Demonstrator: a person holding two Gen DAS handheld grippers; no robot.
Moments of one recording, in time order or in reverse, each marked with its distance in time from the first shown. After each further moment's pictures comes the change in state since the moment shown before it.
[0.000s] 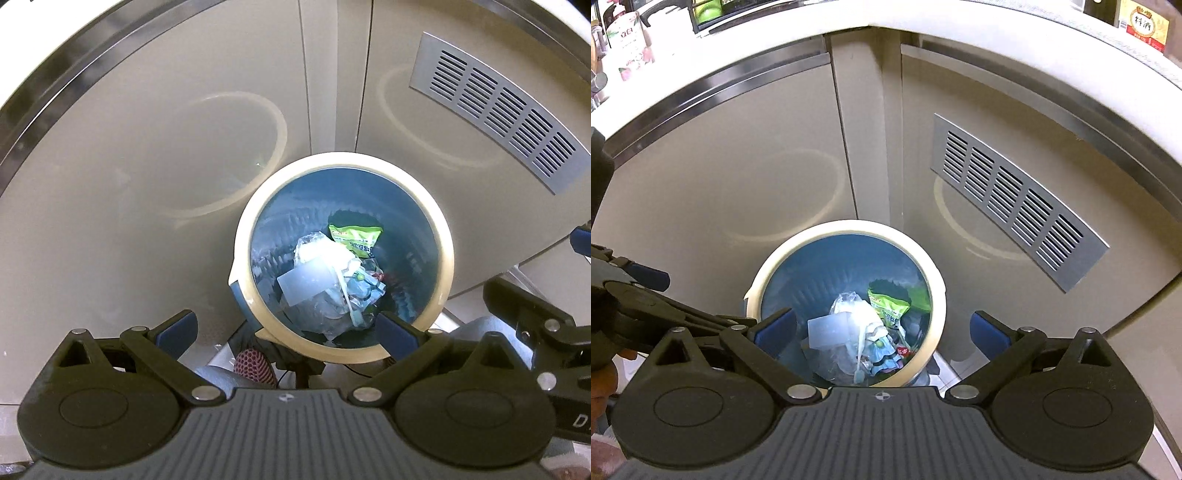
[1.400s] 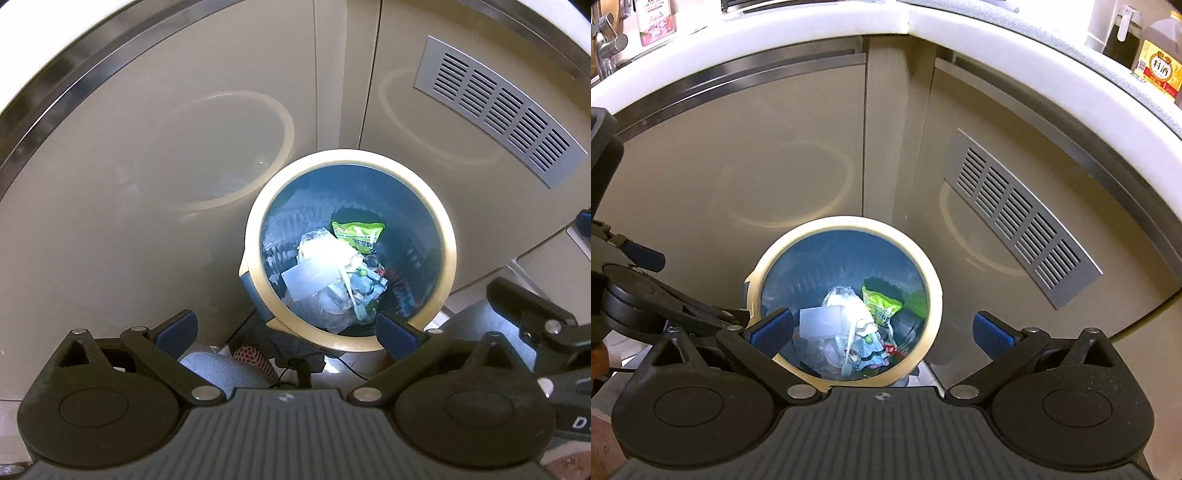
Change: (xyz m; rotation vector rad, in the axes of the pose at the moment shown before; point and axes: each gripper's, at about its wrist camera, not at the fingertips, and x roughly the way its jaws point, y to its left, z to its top) left arm -0.002 0.017 -0.010 0.003 -0.012 -0.014; right arm -0.010 0.026 0.002 -0.114 0.014 -0.041
